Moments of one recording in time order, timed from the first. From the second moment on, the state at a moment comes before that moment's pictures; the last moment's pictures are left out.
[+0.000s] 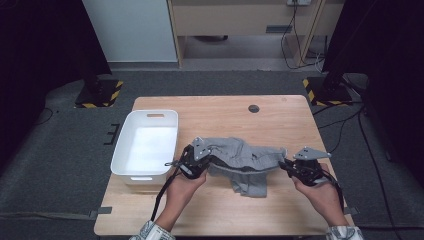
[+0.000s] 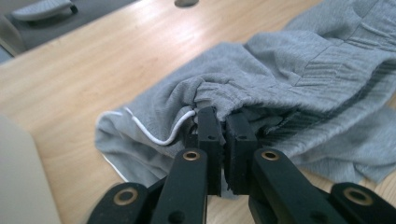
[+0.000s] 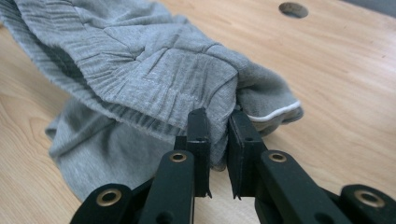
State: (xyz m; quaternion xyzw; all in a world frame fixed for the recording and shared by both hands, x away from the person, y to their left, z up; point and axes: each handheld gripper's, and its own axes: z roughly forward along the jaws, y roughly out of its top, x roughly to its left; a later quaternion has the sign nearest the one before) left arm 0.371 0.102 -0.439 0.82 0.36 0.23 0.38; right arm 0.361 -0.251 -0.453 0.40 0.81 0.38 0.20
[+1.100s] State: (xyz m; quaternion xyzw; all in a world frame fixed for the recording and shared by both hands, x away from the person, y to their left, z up) left arm 0.444 0.081 -0.503 0.85 0.40 0.22 0.25; right arm 0.439 -0.223 -0.505 0.44 0.83 0.28 0.20
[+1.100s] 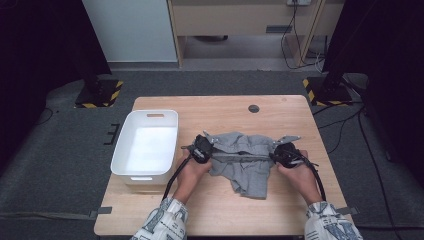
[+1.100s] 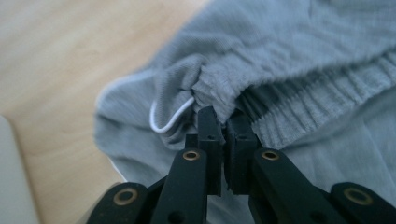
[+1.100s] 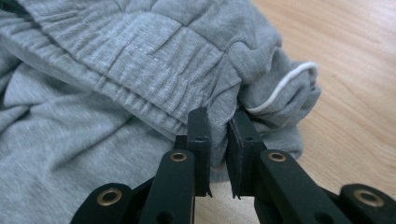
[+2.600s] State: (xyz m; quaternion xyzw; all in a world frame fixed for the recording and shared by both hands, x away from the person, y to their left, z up) left arm 0.349 0.088 -0.496 0.86 0.36 0.18 0.32; right arm 0.356 -0.263 -0.491 0.41 0.84 0.30 0.18
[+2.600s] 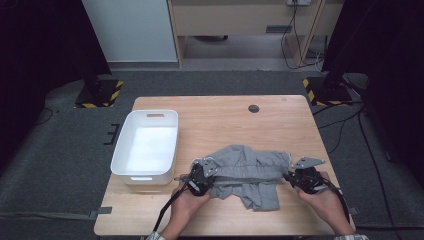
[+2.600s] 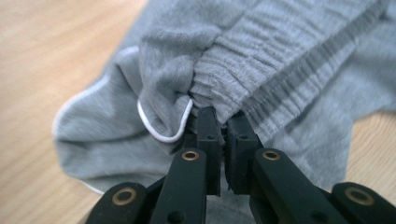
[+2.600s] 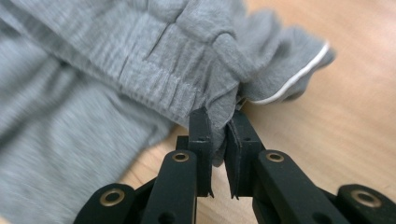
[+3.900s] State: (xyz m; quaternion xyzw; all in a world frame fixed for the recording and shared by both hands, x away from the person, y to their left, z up) left arm 0.395 0.104 -0.388 0.79 0.39 0.25 0.41; right arm 0.377 -0.258 -0.387 0.40 0.79 0.39 0.25
